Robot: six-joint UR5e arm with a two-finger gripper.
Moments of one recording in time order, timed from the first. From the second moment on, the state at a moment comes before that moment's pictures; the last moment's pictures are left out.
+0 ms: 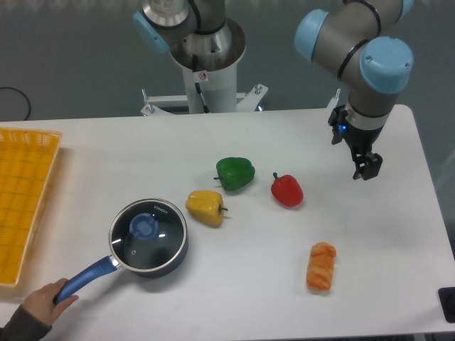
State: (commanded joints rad) arm 2.80 -1.87 -1.57 -1.25 1.59 1.94
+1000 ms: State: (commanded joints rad) arm 2.76 -1.82 -1.60 -1.21 1.58 1.68
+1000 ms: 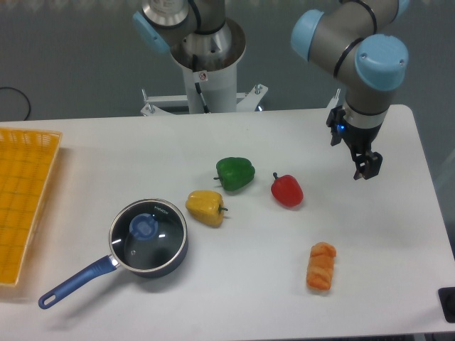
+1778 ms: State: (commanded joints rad) arm 2.58 -1.79 -1.66 -1.21 1.46 1.33
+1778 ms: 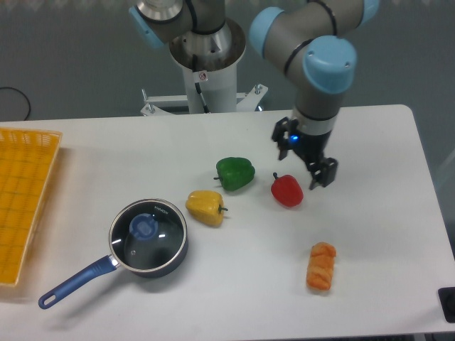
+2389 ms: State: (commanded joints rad) arm 2.35 -1.82 -1.59 -1.20 1.56 1.05
